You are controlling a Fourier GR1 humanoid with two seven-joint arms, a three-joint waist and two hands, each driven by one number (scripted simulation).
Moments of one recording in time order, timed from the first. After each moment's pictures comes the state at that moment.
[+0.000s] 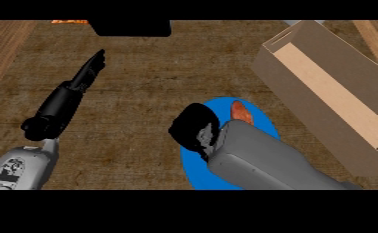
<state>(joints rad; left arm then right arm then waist) -0.23 0.40 -0.13 -1.54 0.02 -0.08 -0.06 -0.82 -0.15 0.80 -1.41 0.50 1.07 0.52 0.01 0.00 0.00</state>
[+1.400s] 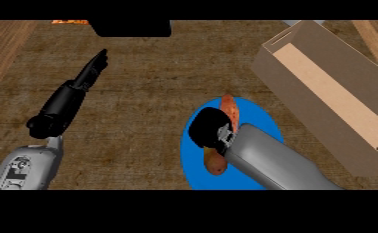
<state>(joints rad) -0.23 0.31 -0.05 -1.53 -0.07 -0.17 -0.07 -0.72 -0.20 0.85 -1.26 0.88 0.89 0.07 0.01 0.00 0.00</state>
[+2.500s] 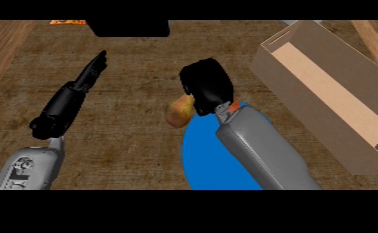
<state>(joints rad) -0.22 0.29 -0.02 -1.51 -0.10 -0.17 -0.09 -0.71 -0.02 0.47 -1.24 1.07 0.18 0.33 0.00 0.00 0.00</state>
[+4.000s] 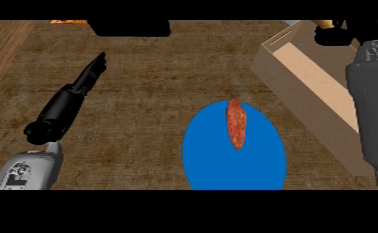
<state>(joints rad) -0.20 0.27 -0.01 -1.56 -0.11 -0.20 -0.07 -0.77 -0.37 -0.14 -1.30 1.00 0.22 0.50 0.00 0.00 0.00</state>
